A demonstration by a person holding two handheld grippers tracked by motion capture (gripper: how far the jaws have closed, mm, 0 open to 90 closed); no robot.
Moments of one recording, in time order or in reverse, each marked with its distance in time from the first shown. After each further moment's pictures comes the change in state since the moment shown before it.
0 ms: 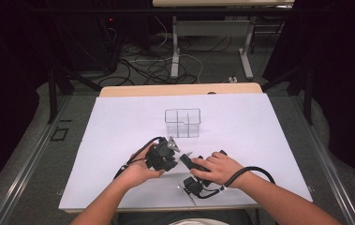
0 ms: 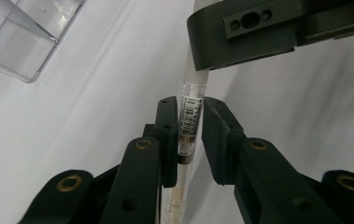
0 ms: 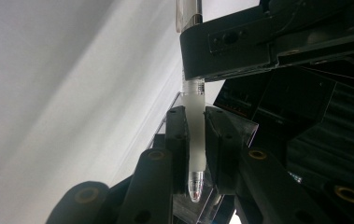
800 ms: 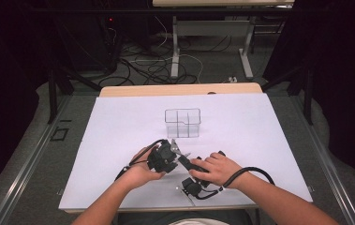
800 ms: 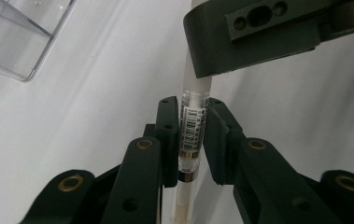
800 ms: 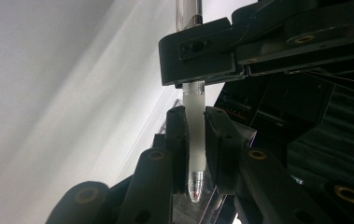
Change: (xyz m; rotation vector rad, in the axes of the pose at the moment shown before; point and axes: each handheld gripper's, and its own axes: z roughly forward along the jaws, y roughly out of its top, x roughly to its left) left arm -0.003 -0.001 0.010 0.028 0.030 0.037; right arm -0.001 0.004 0.000 -0.013 -0.008 0.014
